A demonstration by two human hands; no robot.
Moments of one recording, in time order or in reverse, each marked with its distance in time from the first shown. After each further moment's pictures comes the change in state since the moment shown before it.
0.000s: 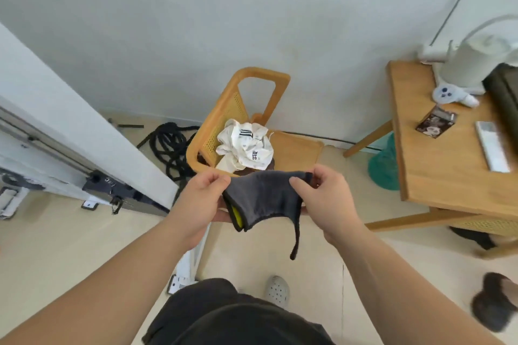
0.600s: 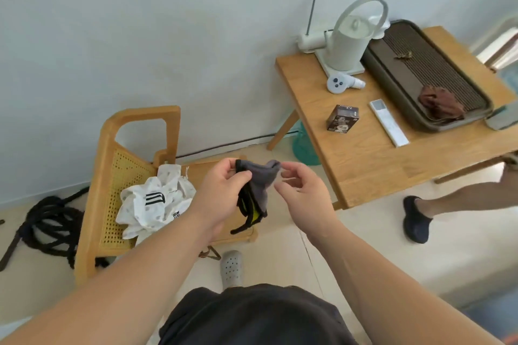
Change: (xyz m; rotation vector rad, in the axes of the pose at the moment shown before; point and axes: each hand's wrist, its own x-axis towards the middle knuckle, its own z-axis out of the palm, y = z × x) left_hand 0.206 0.102 0.185 0.154 -0.523 0.078; right_hand 0.154 0.001 -0.082 0.090 0.361 0.108
